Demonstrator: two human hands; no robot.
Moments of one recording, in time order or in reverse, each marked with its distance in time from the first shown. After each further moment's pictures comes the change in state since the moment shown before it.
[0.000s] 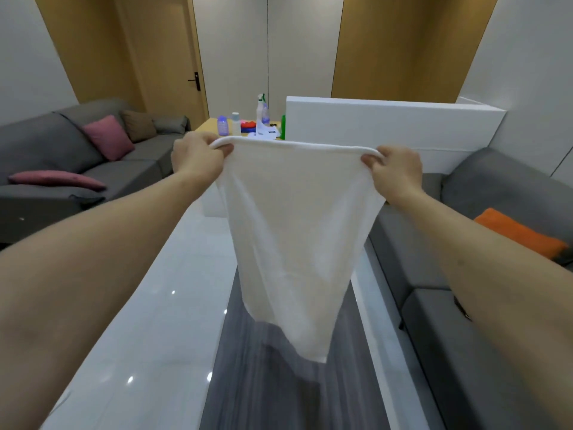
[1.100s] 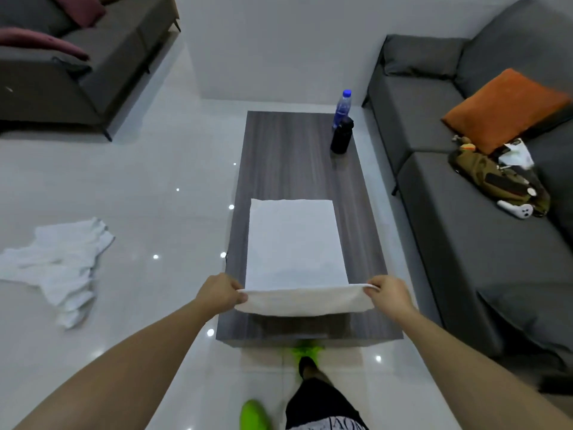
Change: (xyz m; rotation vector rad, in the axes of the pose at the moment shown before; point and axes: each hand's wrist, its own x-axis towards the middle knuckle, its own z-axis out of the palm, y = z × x) left_hand -0.541 -0.310 -0.073 0.475 -1.080 -0.425; right_hand -0.605 0.133 0.037 -0.121 -0.834 0.483
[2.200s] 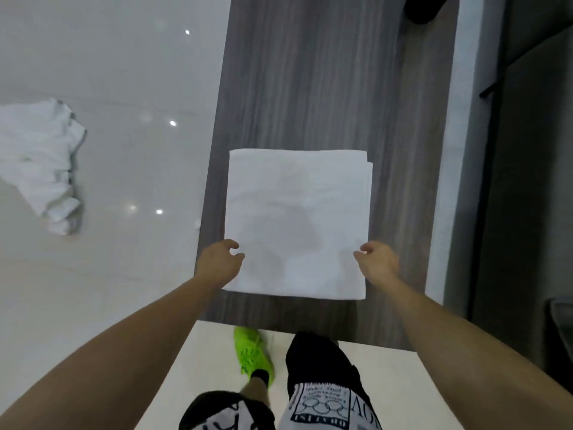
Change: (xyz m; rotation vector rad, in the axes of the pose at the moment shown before) left_hand 0.213 0.030 0.079 -0.150 -0.093 -0.407; right_hand 0.265 0.008 0.105 0.094 -0.350 0.402
